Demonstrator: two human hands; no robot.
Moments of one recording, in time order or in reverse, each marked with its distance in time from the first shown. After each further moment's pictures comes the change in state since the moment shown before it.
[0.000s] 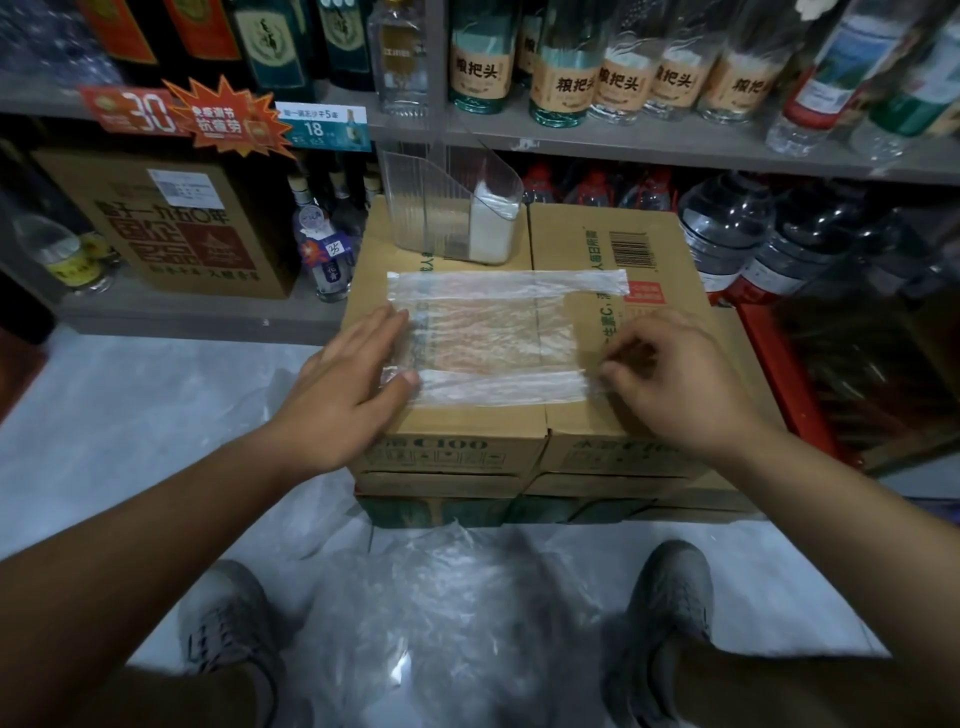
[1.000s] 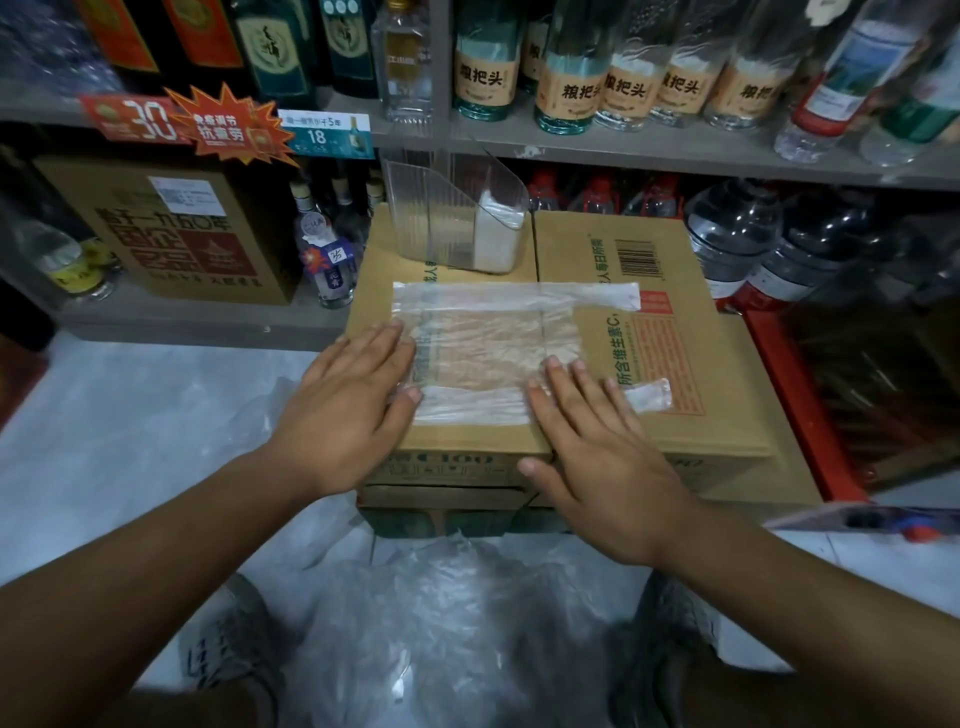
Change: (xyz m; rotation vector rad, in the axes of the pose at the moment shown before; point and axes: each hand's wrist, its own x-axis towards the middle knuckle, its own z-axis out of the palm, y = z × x) left_hand 0.002 0.002 0.003 0.326 0.001 0.062; right_hand -0.044 -0.034 0.052 -0.380 -0.373 -0.211
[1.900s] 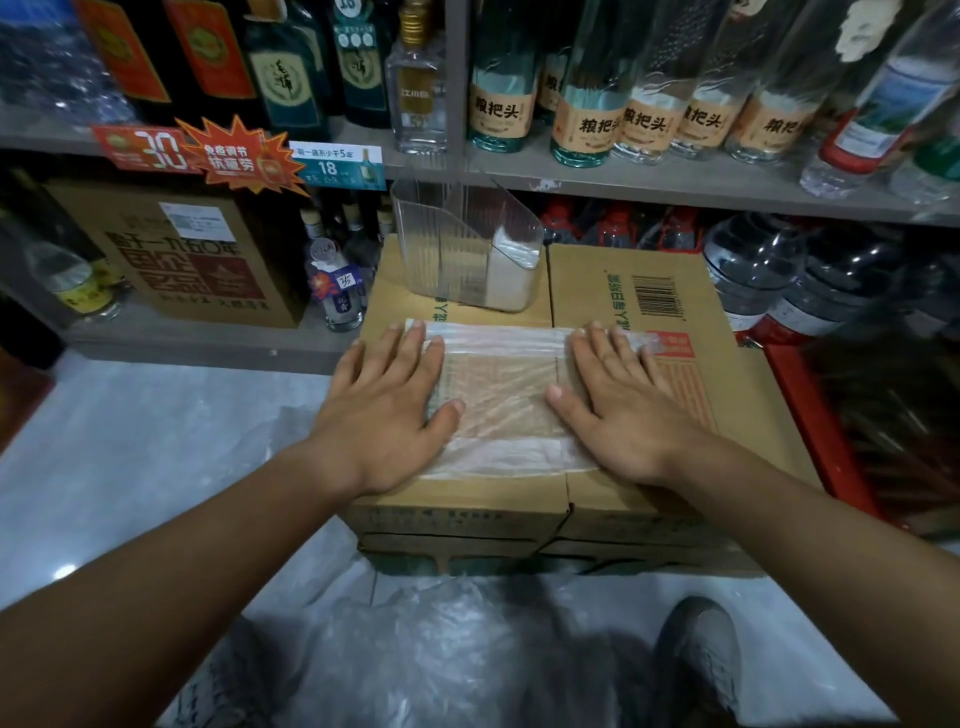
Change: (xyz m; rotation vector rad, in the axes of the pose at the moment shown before) left_hand 0.054 0.009 0.000 0.141 -0.127 -0.107; right_hand 0.083 0.046 -0.036 0.133 -0.122 0.208
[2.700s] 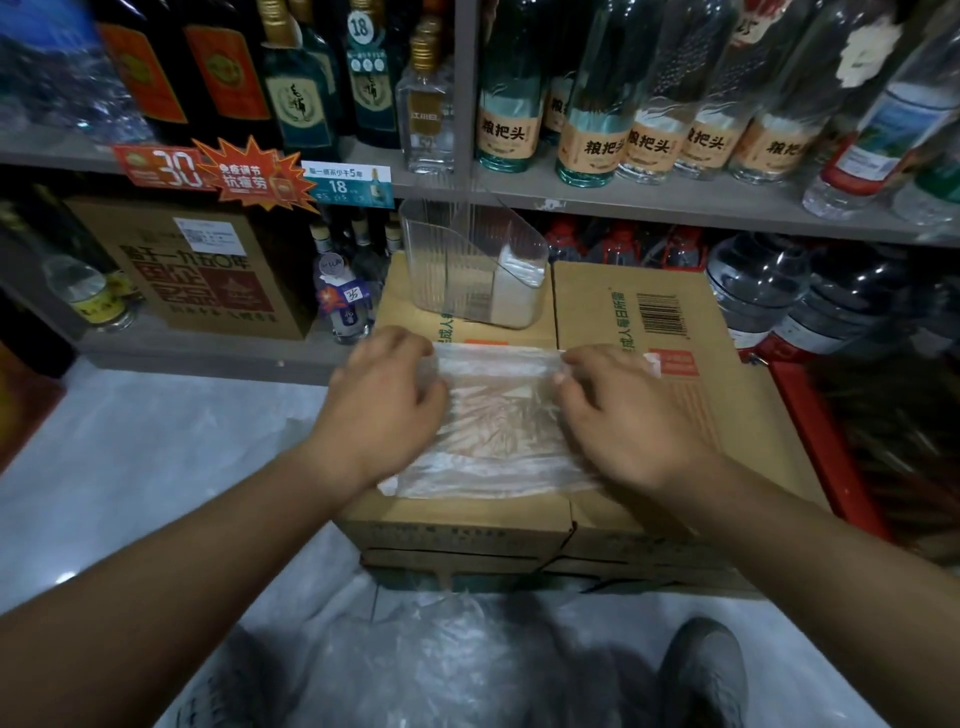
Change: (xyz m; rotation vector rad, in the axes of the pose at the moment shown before) left_hand 0.002 0.002 -0.025 -0.354 0.269 -0.091; right_hand -0.010 -0.029 -0.023 0.248 0.266 0.001
